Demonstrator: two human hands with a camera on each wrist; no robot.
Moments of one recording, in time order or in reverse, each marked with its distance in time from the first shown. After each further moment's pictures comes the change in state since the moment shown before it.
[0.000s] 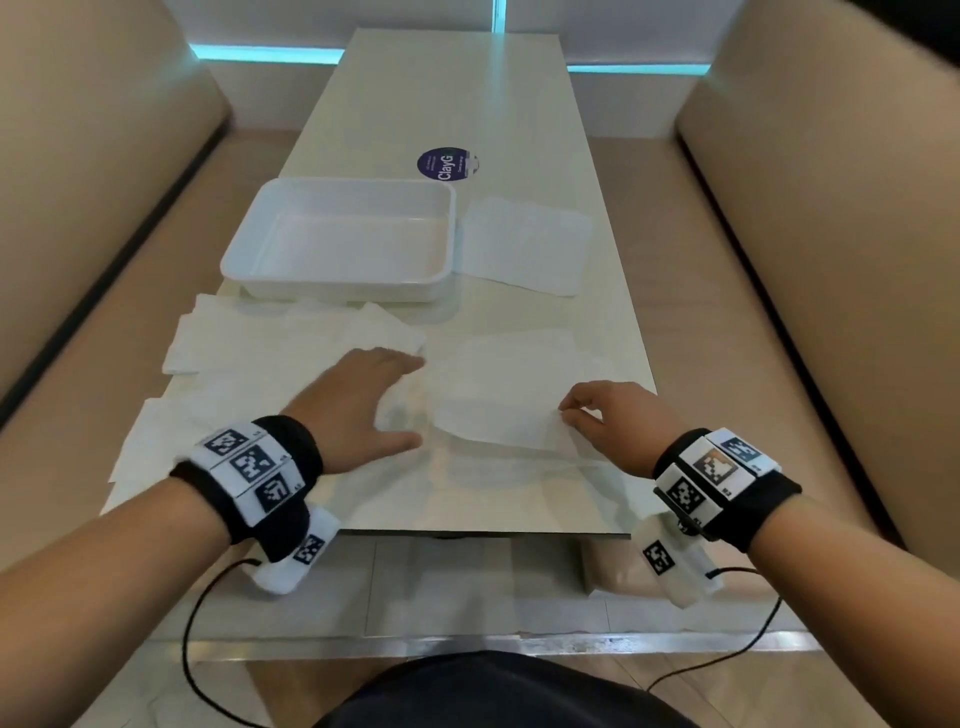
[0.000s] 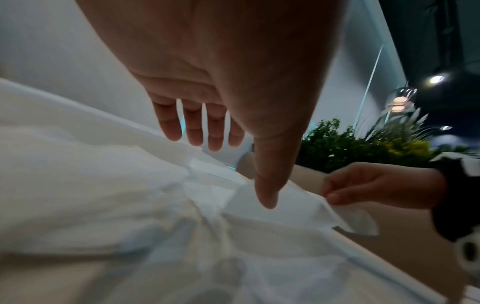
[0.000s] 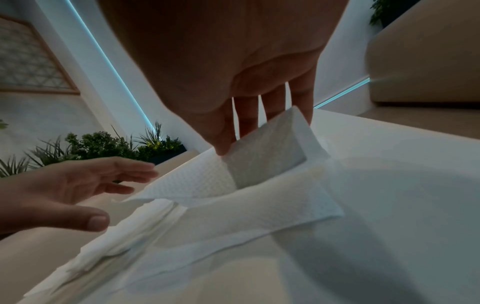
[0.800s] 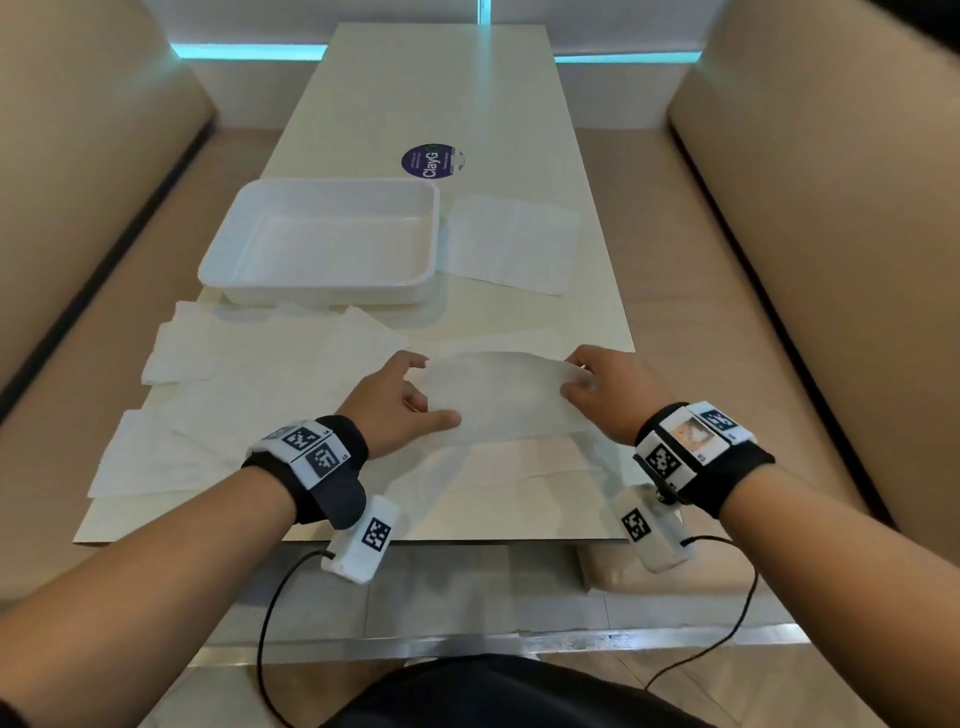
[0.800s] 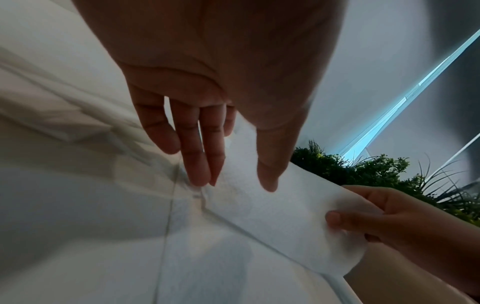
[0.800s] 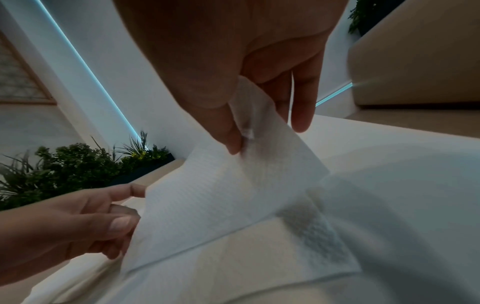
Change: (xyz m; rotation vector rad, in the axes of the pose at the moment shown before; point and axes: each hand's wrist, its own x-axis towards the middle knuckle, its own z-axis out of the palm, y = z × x) left_hand 0.047 0.020 0.040 -0.594 -0.003 -0.329; right_hand 0.029 0.015 -0.007 0.049 0.125 0.156
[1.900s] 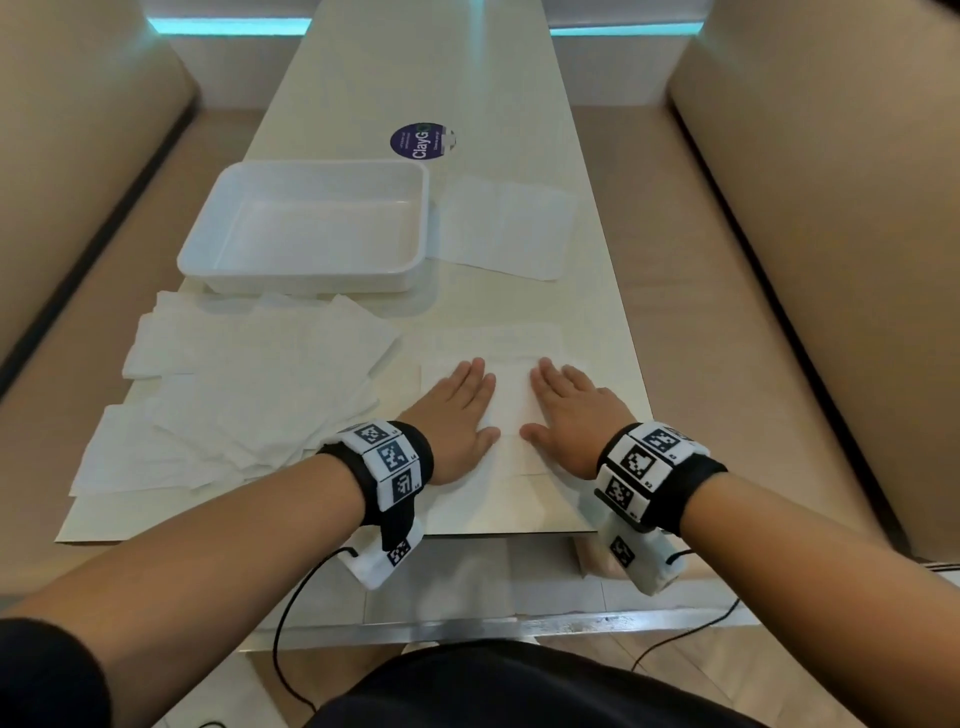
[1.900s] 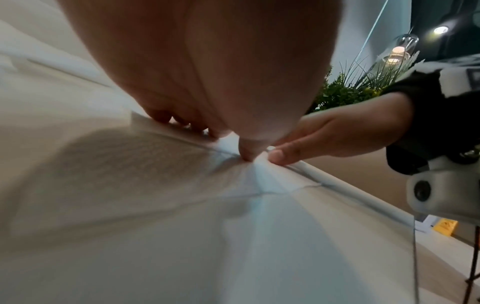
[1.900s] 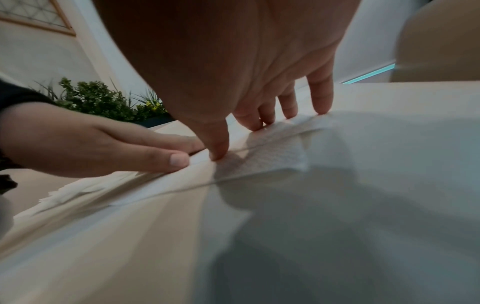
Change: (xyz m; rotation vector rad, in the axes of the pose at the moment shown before) left_hand 0.013 0.019 0.063 0.894 -0.341 0.257; right_hand -0.003 0.000 0.046 -0.444 -0.312 -0.144
